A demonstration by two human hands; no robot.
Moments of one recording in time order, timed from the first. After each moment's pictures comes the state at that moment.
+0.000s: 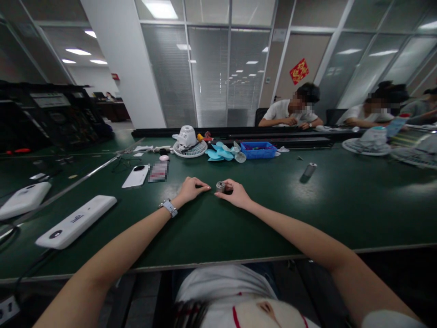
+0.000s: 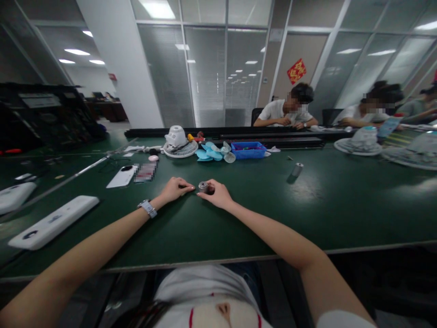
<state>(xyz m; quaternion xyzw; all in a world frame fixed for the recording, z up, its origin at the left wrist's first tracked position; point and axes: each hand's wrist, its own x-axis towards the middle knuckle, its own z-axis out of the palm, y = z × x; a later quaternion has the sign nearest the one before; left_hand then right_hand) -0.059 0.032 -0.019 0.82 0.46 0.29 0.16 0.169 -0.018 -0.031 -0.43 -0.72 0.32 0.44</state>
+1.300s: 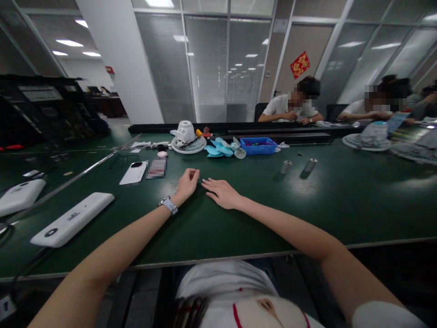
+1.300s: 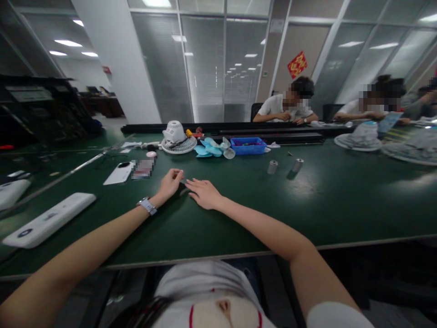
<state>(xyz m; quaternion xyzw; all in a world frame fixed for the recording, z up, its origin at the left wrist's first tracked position) -0.053 0.033 -0.031 0.66 0.56 0.47 0.21 0.136 -0.018 -0.024 -0.35 -0.91 0.06 0.20</state>
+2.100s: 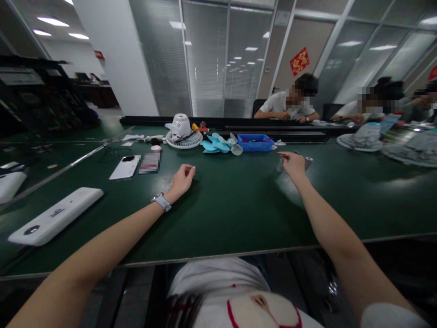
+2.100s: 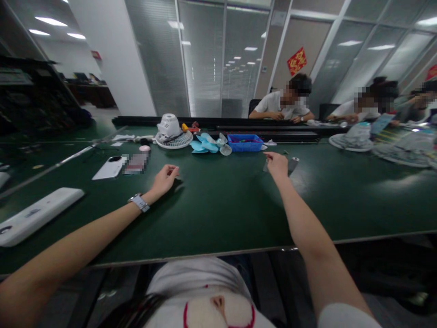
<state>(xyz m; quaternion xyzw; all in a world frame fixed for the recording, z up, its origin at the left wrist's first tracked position) -0.053 0.029 -0.027 0.66 0.57 0.43 0.21 0.390 0.028 0.014 -0.71 -0.61 -0.11 0.35</state>
